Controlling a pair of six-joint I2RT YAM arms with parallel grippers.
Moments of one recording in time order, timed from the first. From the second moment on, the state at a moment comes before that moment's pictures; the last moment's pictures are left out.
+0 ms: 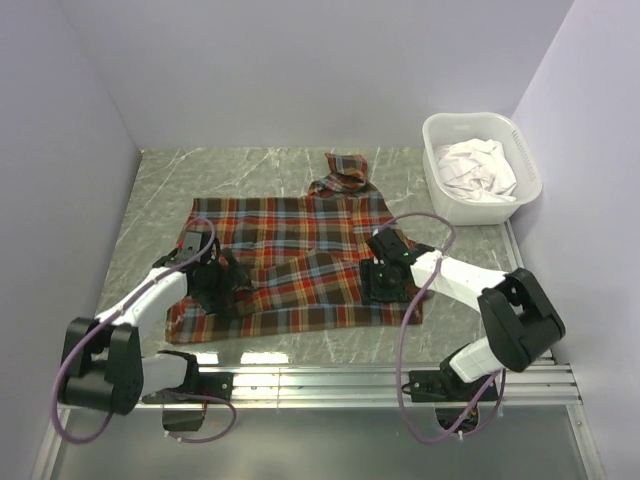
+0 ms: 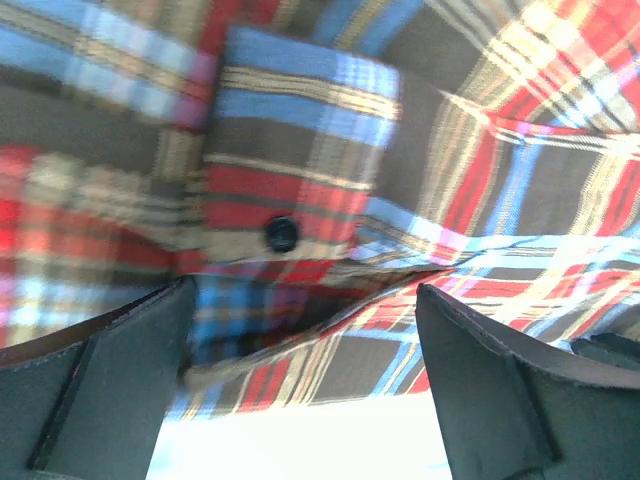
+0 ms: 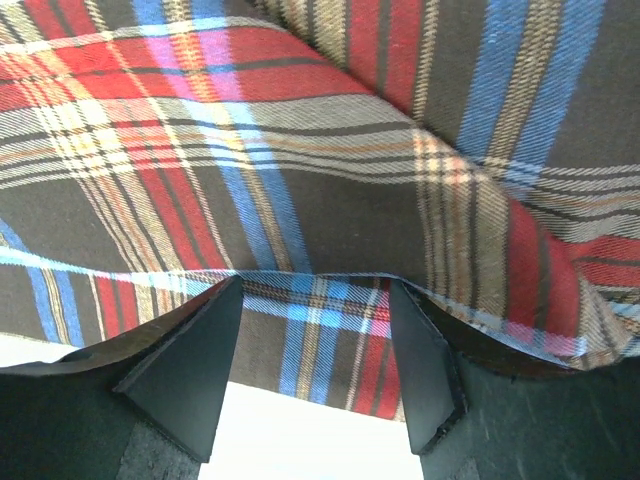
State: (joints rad) left arm -0.16 1.25 0.61 -0.49 0.15 -0.81; right arm 0.57 1.50 0.80 -0.52 -0.02 0.51
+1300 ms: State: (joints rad) left arm 0.12 2.33 1.99 -0.78 -0.11 -0.92; right arm 0.23 2.08 1.69 -0.45 0.02 0.36
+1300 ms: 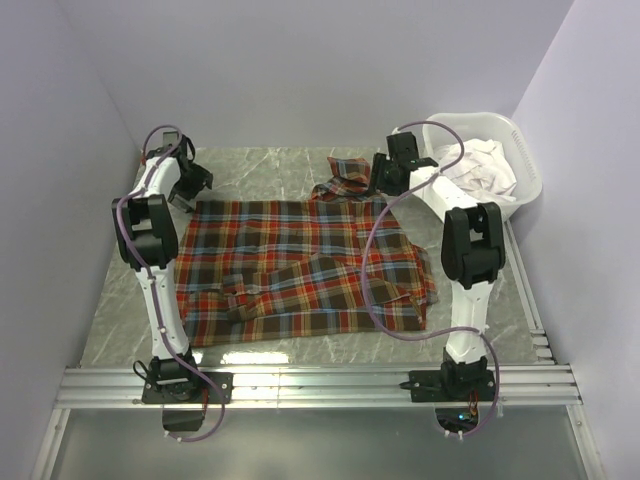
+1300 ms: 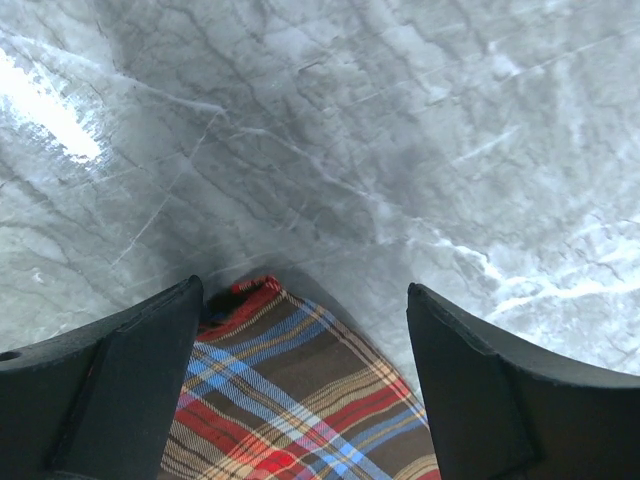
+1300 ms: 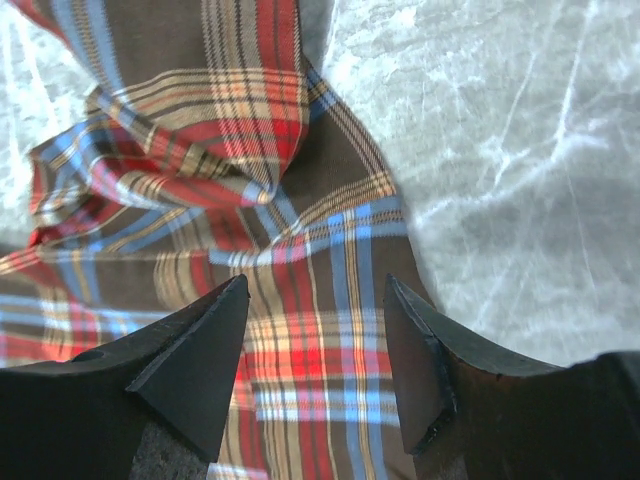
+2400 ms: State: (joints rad) left arm 0.10 2.32 1.92 -0.80 -0.24 -0.84; right arm 0.22 2.35 1.94 -0.59 0.07 0.46
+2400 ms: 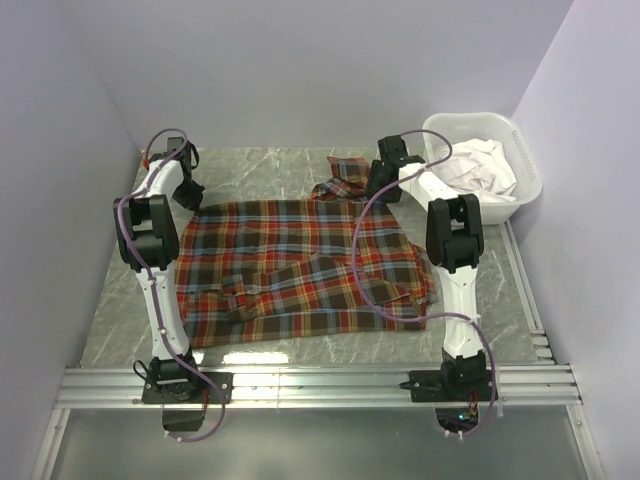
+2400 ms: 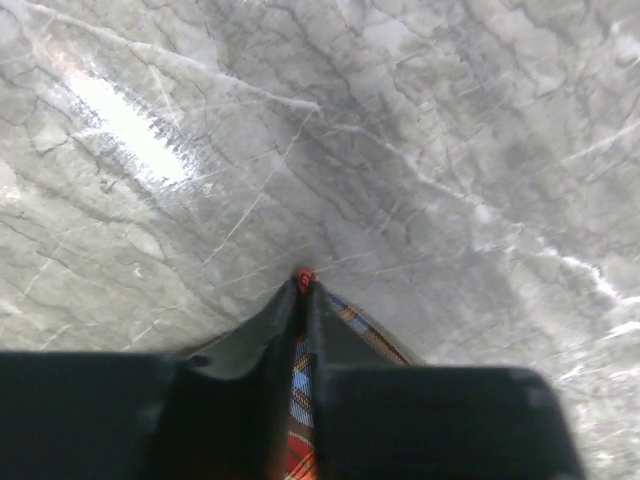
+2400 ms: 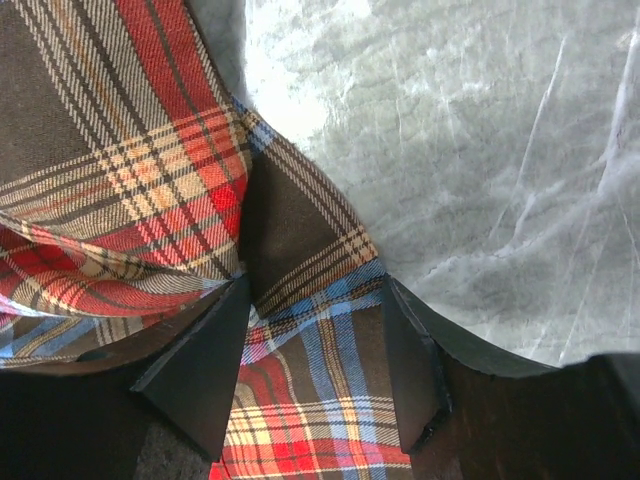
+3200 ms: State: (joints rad) left arm 0.07 2.32 1.92 -0.79 -0.29 -0.73; right arm 0.21 2.37 1.96 -0.58 0.00 0.47
